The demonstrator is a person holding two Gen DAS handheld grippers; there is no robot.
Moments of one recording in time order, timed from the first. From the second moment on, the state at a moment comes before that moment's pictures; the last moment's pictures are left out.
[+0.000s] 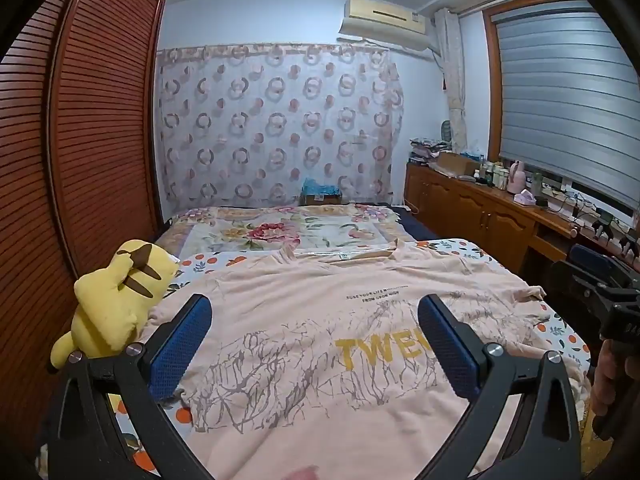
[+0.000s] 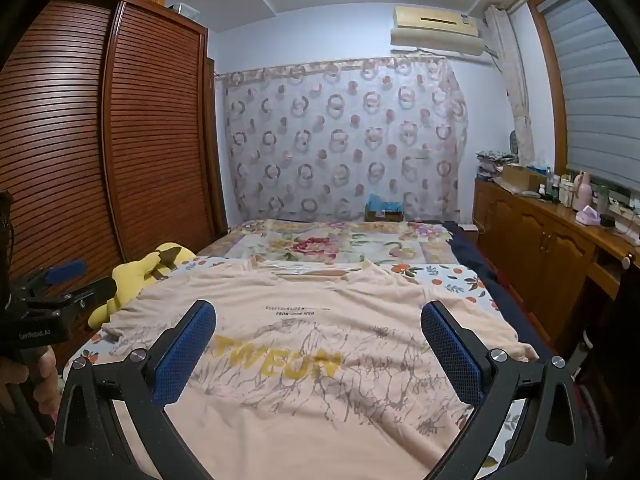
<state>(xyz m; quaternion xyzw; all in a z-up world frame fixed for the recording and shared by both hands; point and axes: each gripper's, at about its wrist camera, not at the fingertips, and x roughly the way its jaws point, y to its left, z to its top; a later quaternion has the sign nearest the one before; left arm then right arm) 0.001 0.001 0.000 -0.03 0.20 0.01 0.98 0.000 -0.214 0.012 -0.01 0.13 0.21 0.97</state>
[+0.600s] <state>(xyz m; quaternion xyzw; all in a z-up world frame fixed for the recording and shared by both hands) 0.001 -0.002 0.002 -0.02 0.19 0.01 0.98 -0.002 -0.213 0.011 -0.01 0.13 0.21 0.97</state>
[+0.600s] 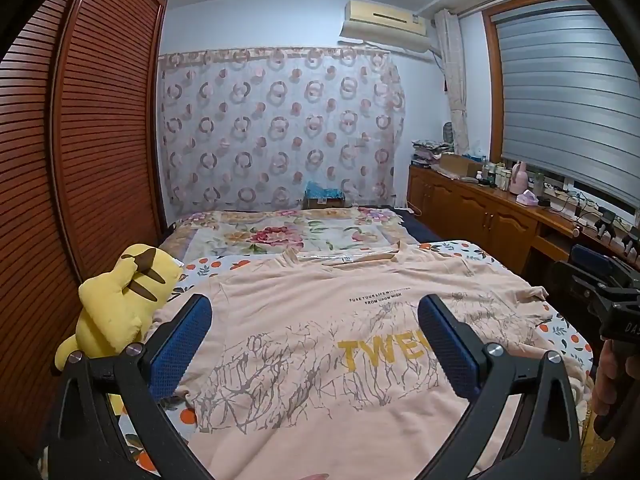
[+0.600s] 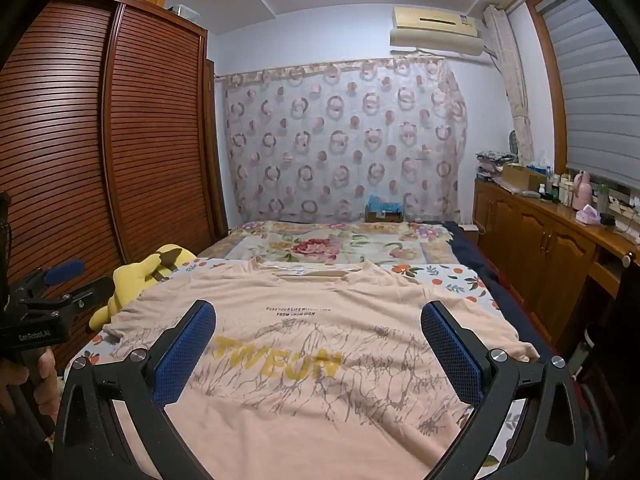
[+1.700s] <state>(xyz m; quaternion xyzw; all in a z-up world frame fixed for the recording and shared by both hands) -0.004 0.003 0.008 -0.01 0.18 0.01 0.98 -0.003 -0.214 0.012 -0.01 0.13 0.21 0.97</state>
